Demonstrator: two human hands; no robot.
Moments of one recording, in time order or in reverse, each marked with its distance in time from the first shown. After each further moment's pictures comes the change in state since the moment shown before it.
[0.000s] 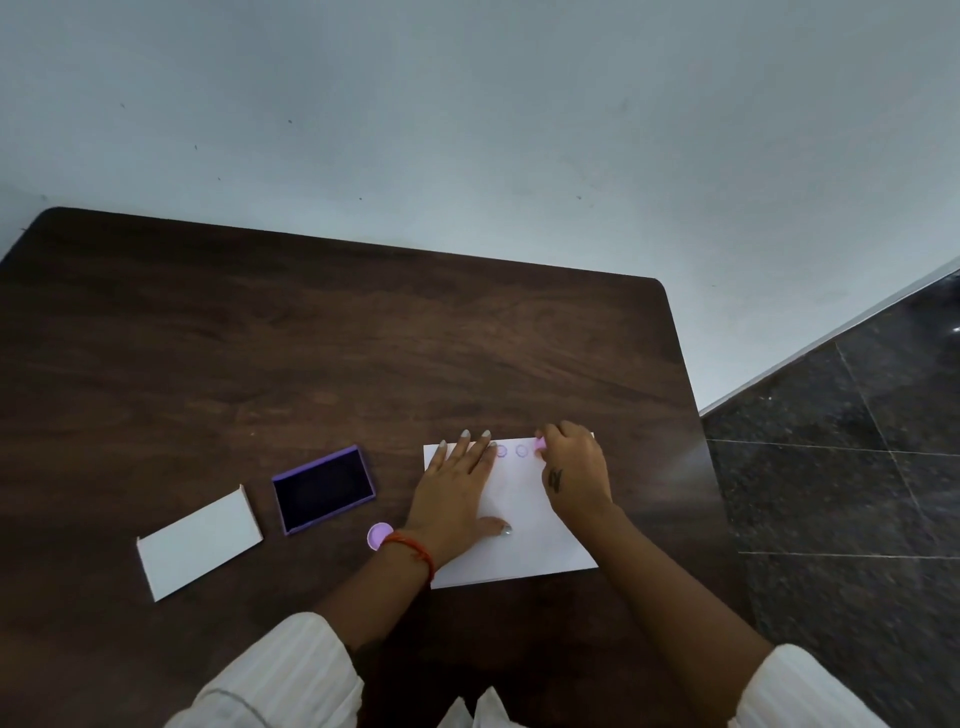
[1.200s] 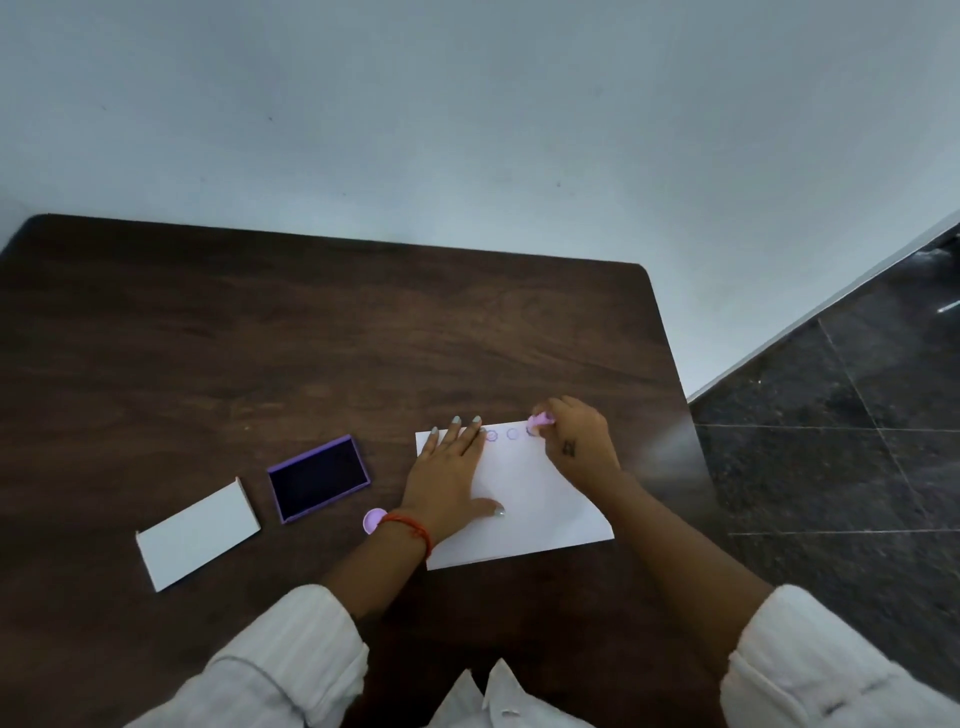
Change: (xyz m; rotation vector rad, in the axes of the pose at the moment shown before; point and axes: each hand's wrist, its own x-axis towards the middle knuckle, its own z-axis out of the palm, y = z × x) left_hand -0.003 0.001 -0.004 0.005 0.006 0.029; right_hand 0.004 0.018 -0.012 0.166 0.082 -0.054
